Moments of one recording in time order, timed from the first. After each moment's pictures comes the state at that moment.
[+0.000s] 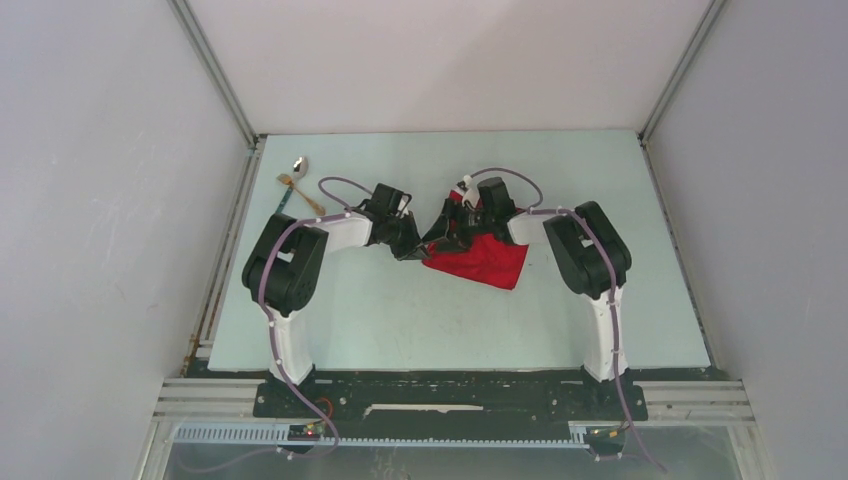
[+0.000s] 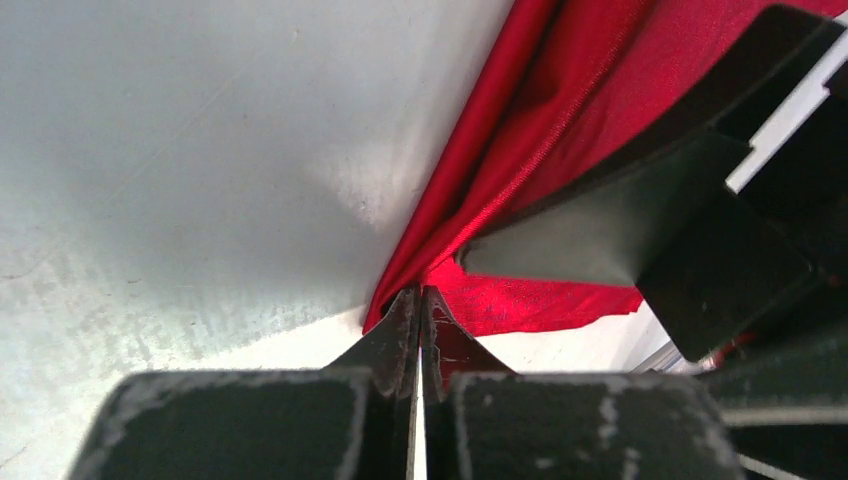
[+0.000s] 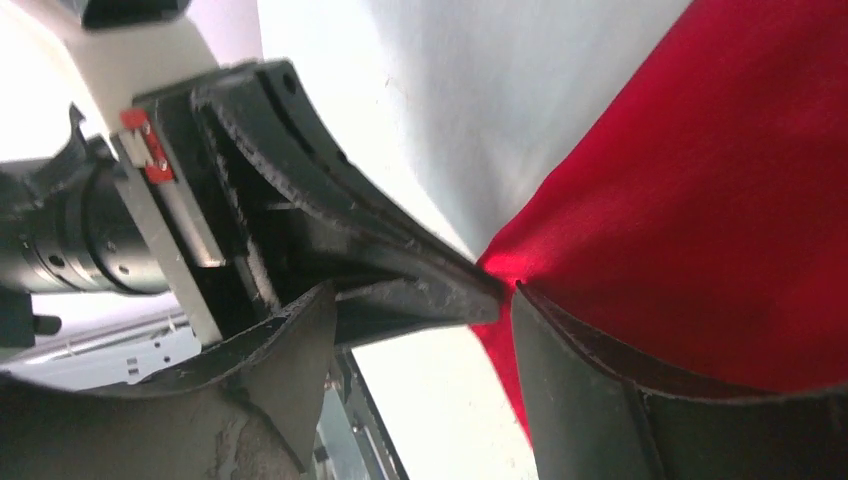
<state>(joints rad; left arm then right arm) -0.44 1.95 1.15 -0.21 0.38 -0.78 0.45 2.13 1.24 0.21 -0.82 0.80</state>
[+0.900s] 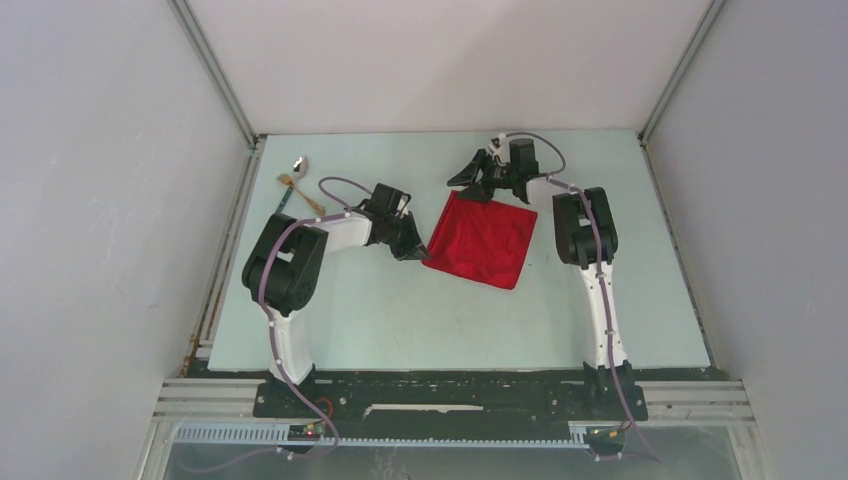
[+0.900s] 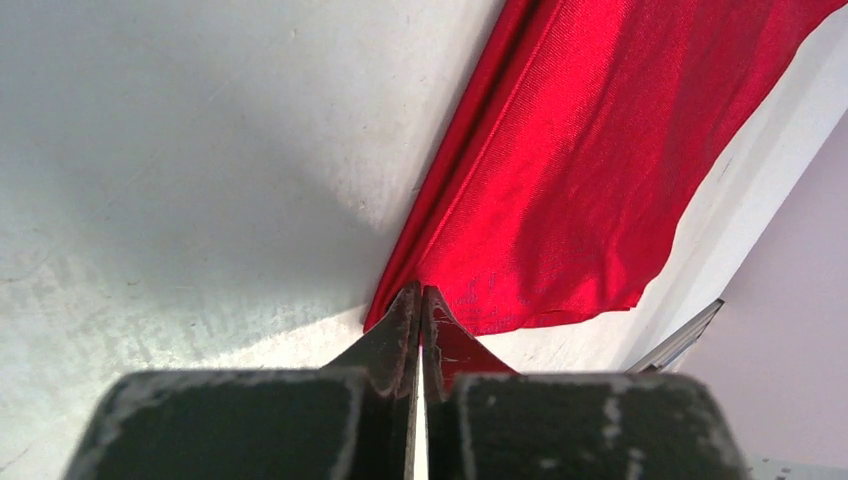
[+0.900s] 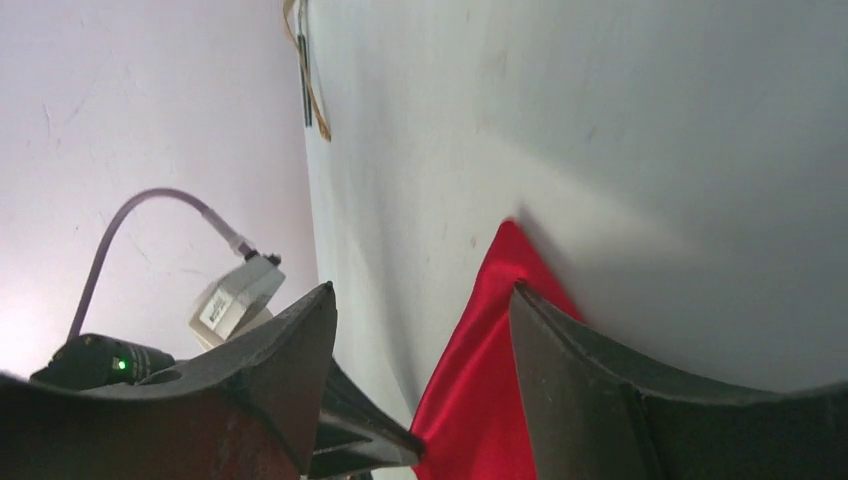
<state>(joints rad) -0.43 1.95 1.14 -0.20 0.40 -0.78 0.22 2.50 1.78 0.19 -0.88 0.92</state>
